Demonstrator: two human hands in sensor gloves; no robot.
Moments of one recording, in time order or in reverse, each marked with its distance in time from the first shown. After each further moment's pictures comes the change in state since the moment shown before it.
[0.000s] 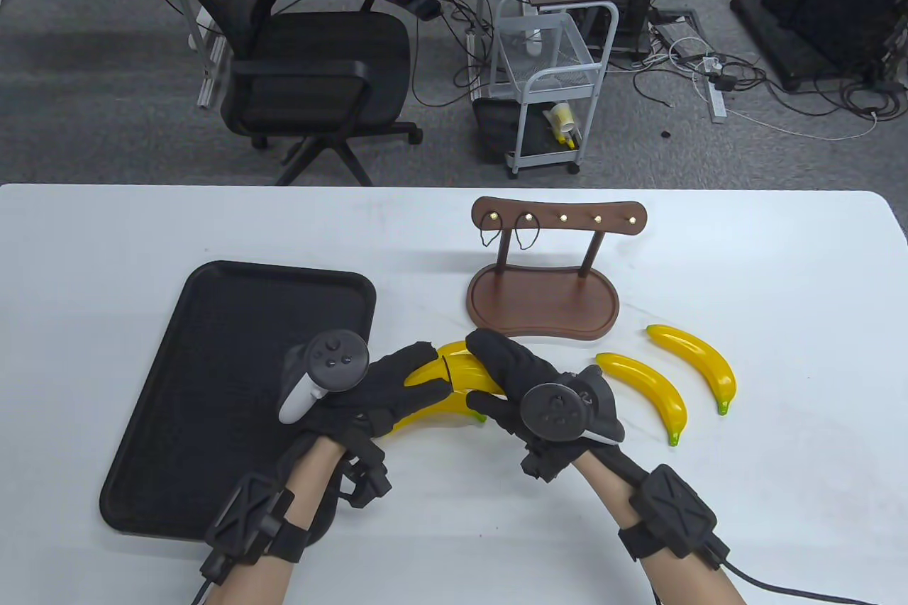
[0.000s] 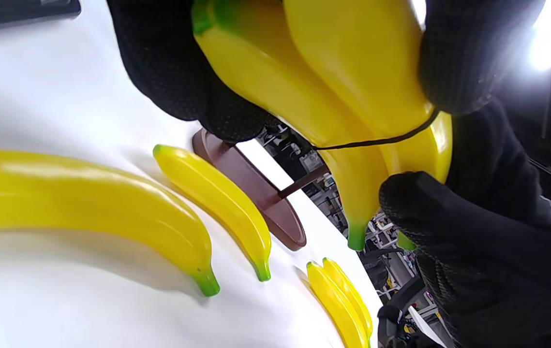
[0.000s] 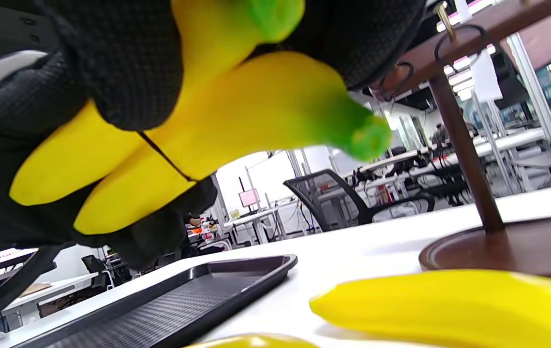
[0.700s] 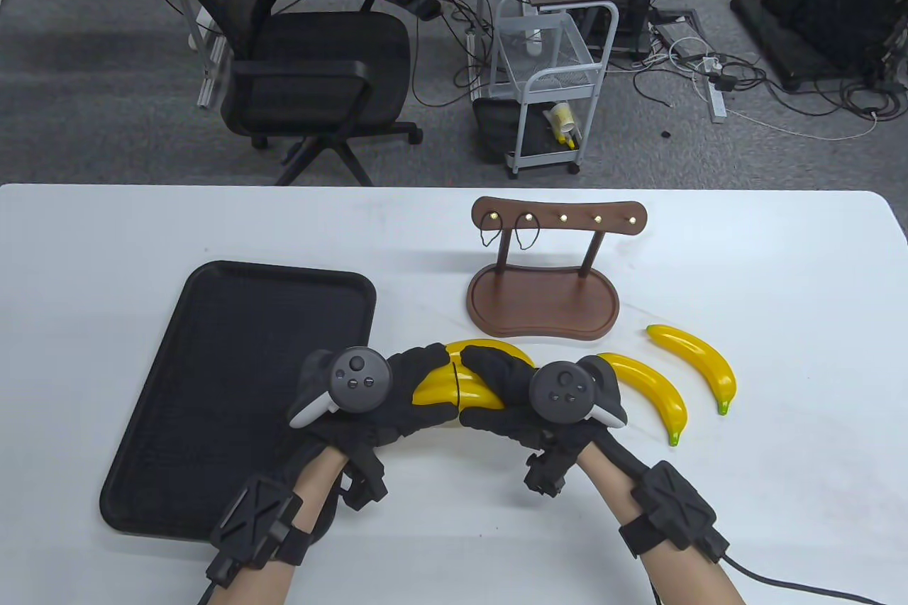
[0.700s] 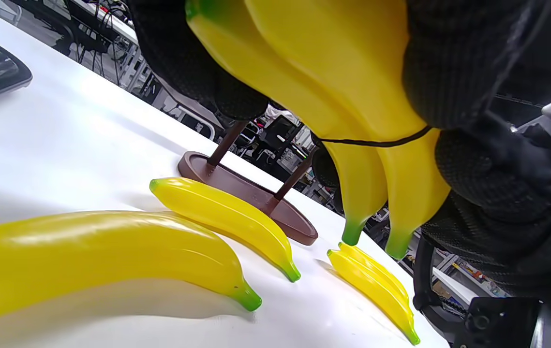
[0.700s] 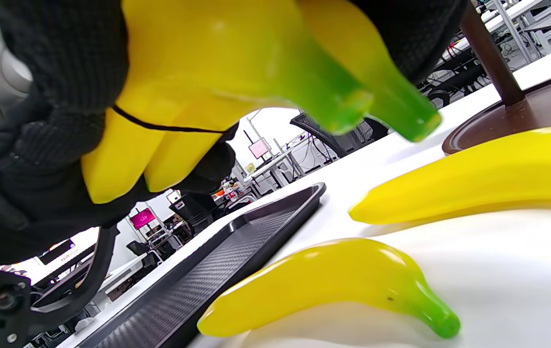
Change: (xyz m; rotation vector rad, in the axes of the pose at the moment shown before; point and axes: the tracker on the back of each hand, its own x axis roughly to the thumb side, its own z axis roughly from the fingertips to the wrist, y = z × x) left_hand 0.019 -0.011 0.004 0.043 -0.124 -0.335; right_hand -0.019 0.014 -0.001 0.205 0.058 -0.300
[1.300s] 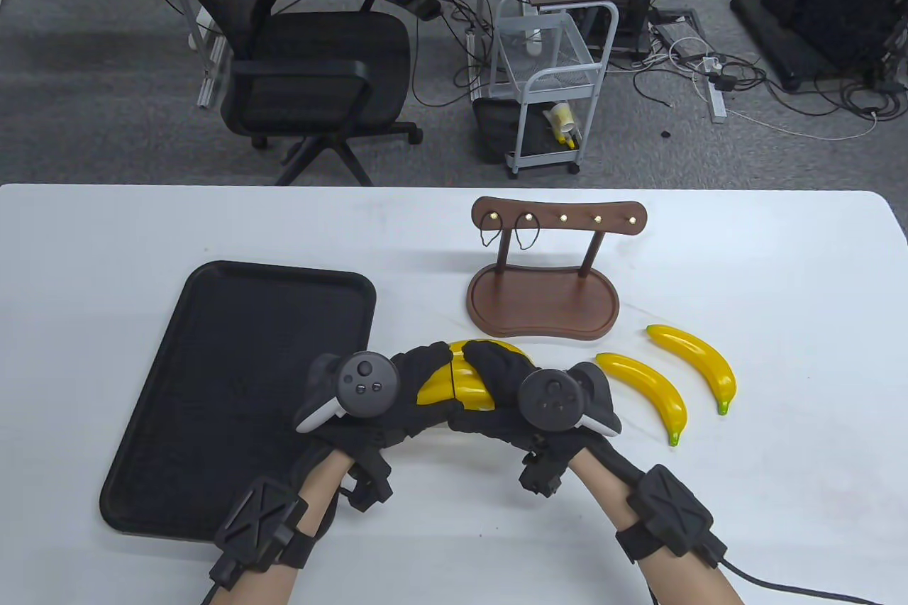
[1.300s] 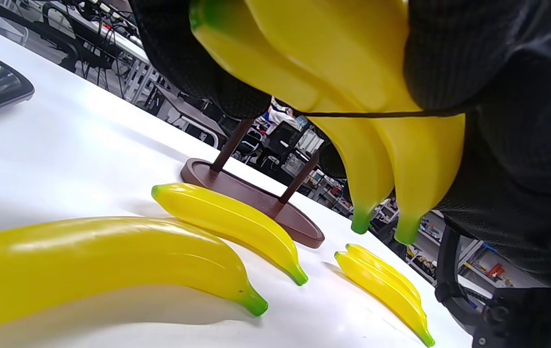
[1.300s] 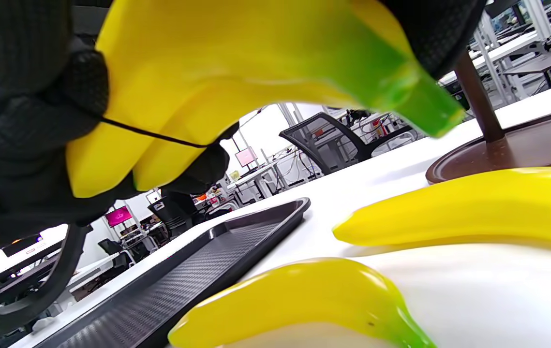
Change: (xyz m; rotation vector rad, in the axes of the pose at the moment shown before) left_hand 0.004 -0.004 -0.001 0.019 0.010 -0.042; right_hand 0.015 -0.002 0.000 -0.029 0.023 0.107
